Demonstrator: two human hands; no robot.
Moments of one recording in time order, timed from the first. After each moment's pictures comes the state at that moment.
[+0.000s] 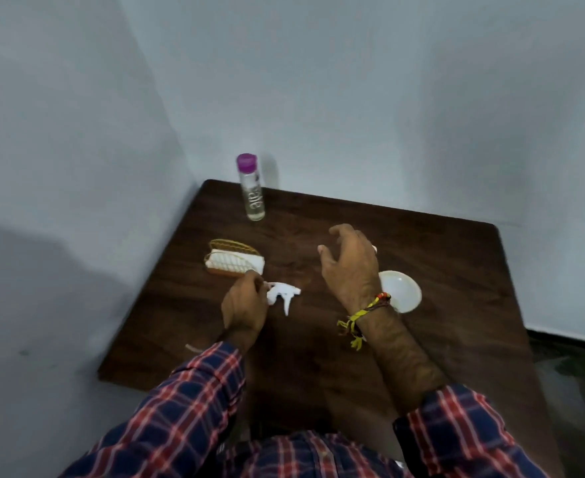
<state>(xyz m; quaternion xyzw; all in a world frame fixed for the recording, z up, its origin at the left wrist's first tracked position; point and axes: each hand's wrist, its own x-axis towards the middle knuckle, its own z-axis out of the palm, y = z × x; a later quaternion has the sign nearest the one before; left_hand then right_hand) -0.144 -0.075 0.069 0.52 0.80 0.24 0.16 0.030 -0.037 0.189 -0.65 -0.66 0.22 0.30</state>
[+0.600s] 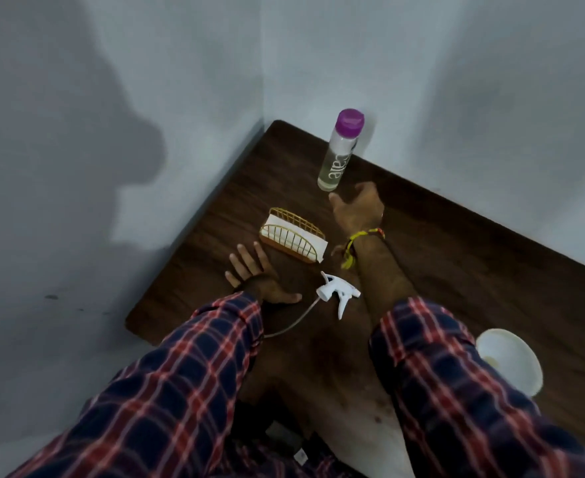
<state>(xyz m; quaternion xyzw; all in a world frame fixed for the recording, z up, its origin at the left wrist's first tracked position) -0.249 -0.027 -0.008 0.37 0.81 -0.10 0.44 -0.131 0.107 0.090 -0.69 -0.59 0.33 0.24</state>
